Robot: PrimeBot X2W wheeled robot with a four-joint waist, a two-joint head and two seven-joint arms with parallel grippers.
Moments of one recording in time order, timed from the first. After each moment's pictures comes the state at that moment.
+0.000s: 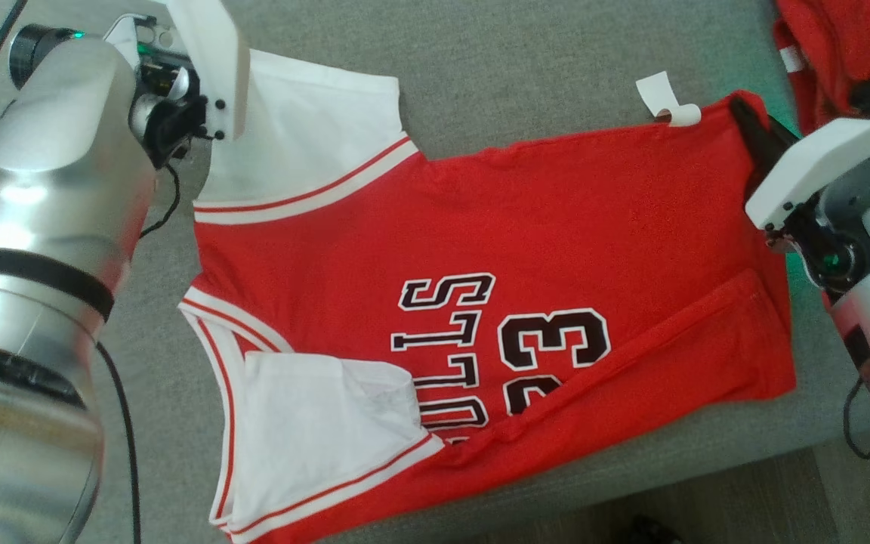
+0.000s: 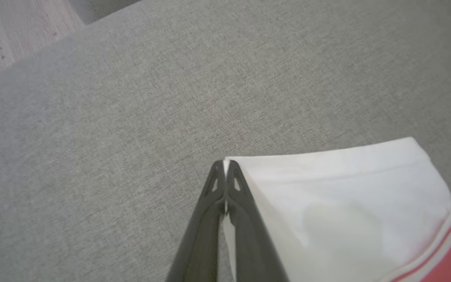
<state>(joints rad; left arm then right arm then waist) -1.24 0.19 -0.77 1.11 -0.65 -0.12 0.47 -0.81 -0.40 0.54 0.79 0.94 0.12 0.15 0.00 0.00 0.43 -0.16</state>
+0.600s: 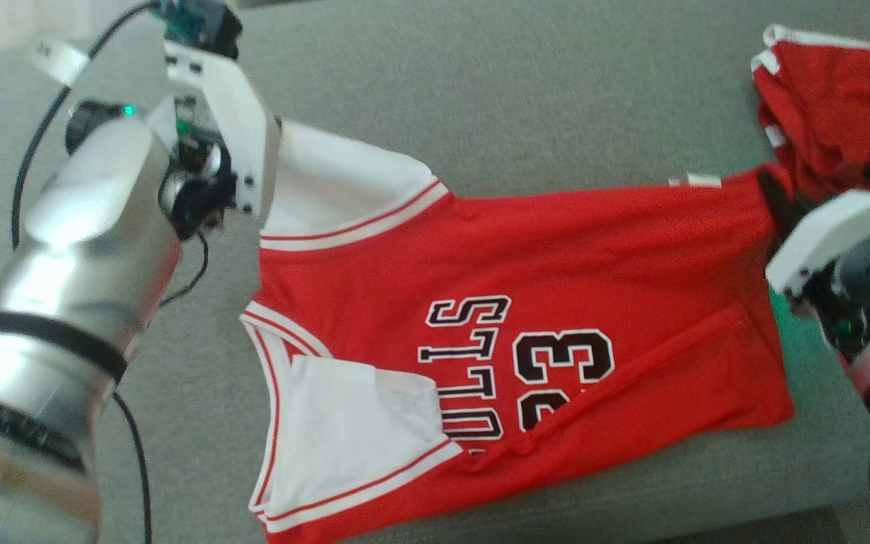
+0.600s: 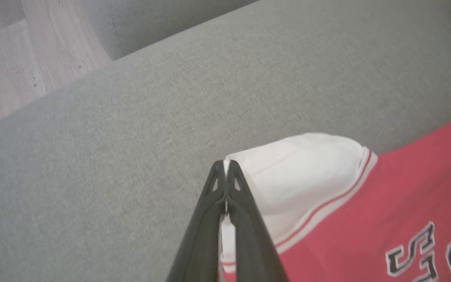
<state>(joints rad) -1.11 0.22 -0.86 1.00 -0.76 -0.13 0.42 -0.74 -0.45 0.65 0.88 1.01 0.12 0.03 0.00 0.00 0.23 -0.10</state>
